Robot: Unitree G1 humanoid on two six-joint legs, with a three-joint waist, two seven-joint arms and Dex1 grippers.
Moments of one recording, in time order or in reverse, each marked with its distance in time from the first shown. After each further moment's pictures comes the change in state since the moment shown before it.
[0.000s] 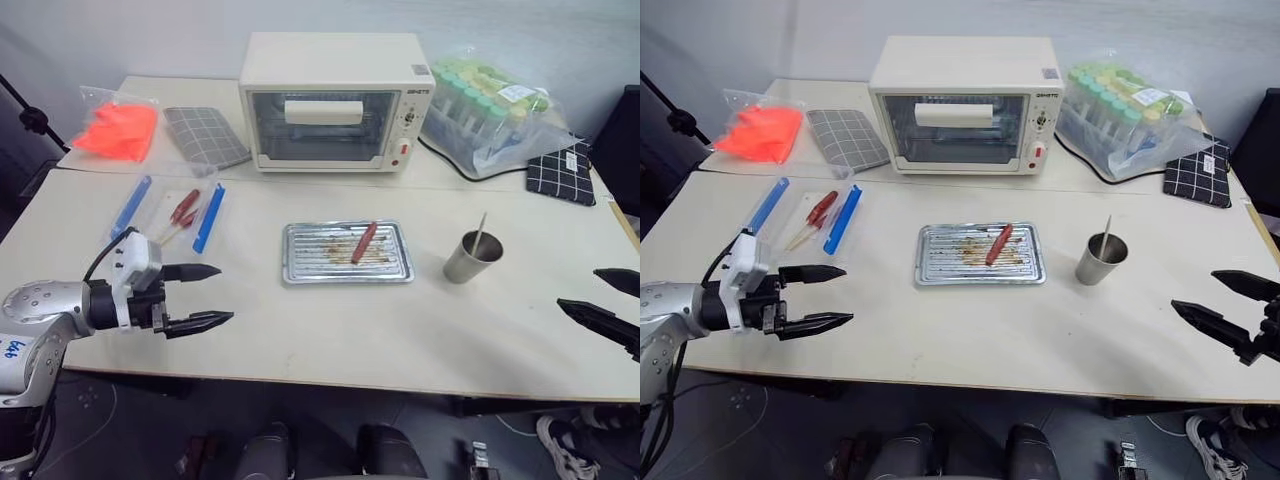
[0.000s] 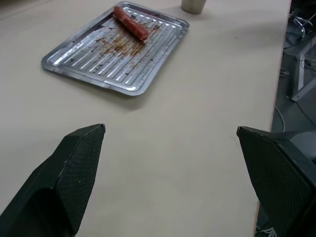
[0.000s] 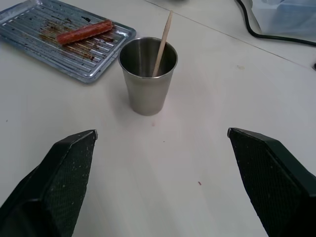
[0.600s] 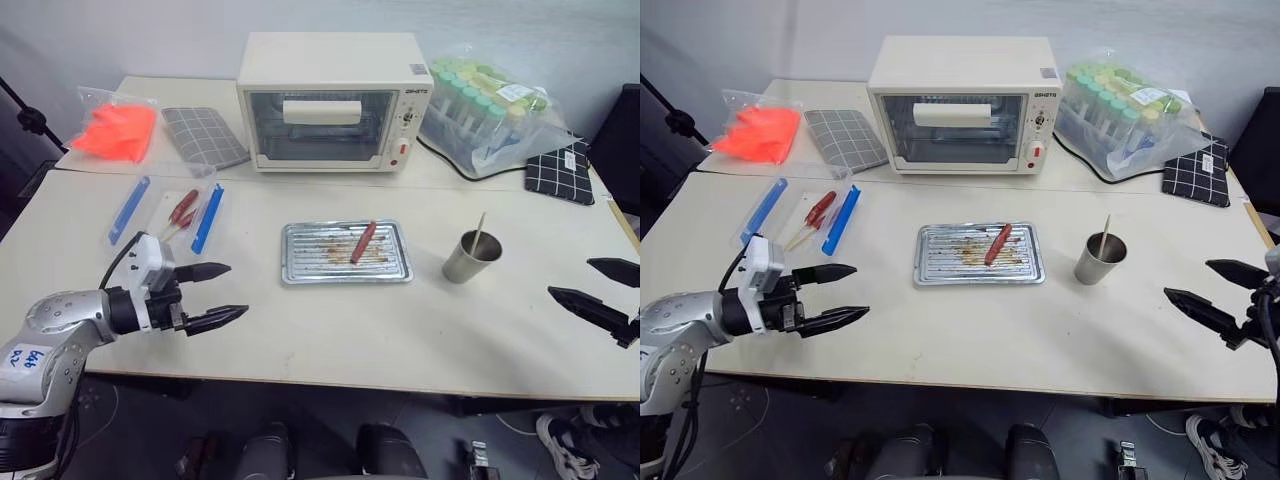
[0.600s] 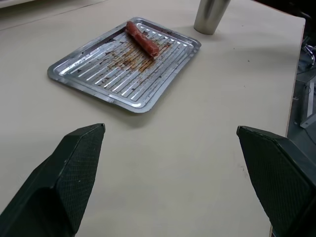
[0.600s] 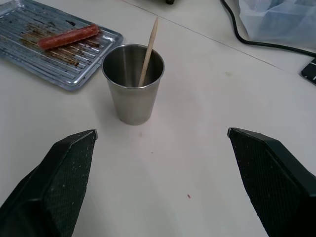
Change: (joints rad) left arm 0.031 -0.098 -0.005 -0.070 -0.023 0.052 0.120; right arm -0.070 0.024 0.052 -0.010 -0.041 0.021 -0.083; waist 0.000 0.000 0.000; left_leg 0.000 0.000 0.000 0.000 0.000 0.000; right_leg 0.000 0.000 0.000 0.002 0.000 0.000
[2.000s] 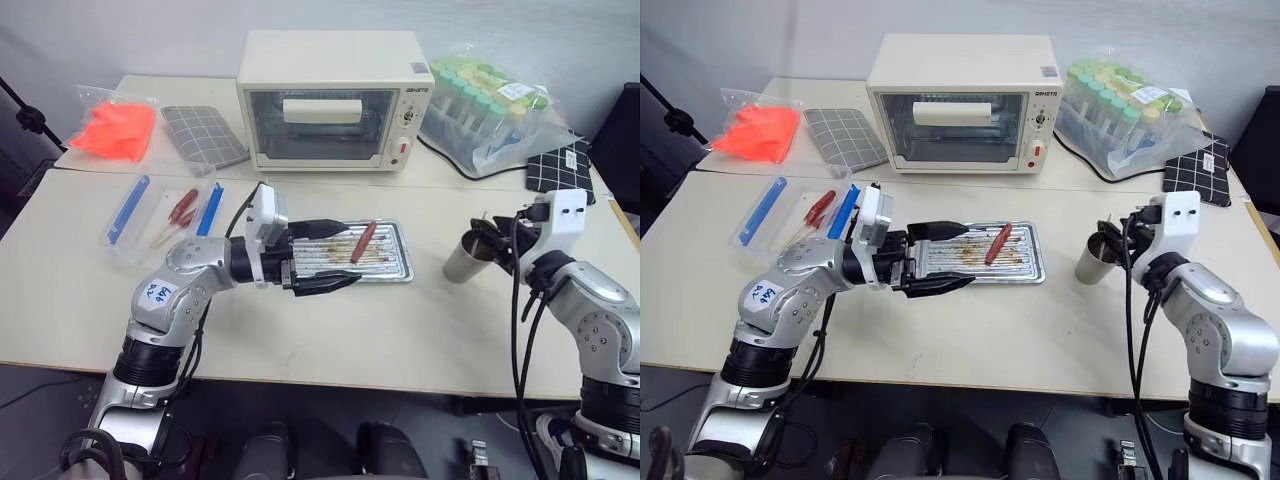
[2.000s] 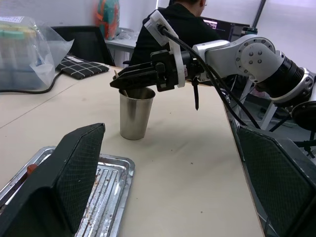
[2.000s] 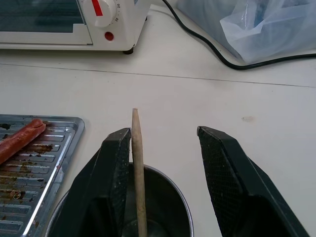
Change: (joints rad) left arm -0.462 -0.353 -0.336 0.087 0.038 -0.001 0.030; right arm -0.573 0.377 0.458 0.121 -0.108 0.065 -0.632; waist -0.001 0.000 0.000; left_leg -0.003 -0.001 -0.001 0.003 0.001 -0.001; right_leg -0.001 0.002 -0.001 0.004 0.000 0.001
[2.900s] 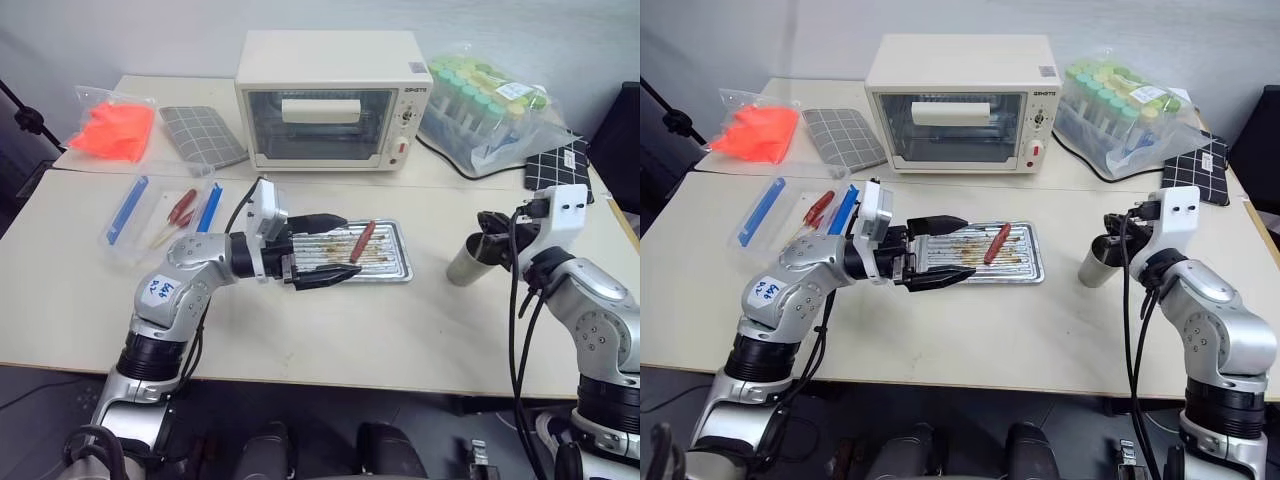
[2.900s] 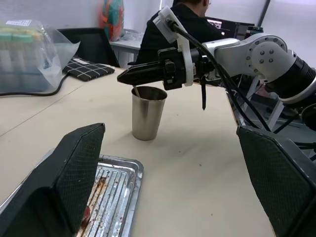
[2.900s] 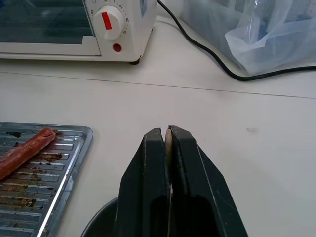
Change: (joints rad) left arm -0.023 -0.017 0.000 0.044 0.018 -0.033 0.000; right arm -0.017 0.010 -0.013 -0.063 0.009 0.042 -0.019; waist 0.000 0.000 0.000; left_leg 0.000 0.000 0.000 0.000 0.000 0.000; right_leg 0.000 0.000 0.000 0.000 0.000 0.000
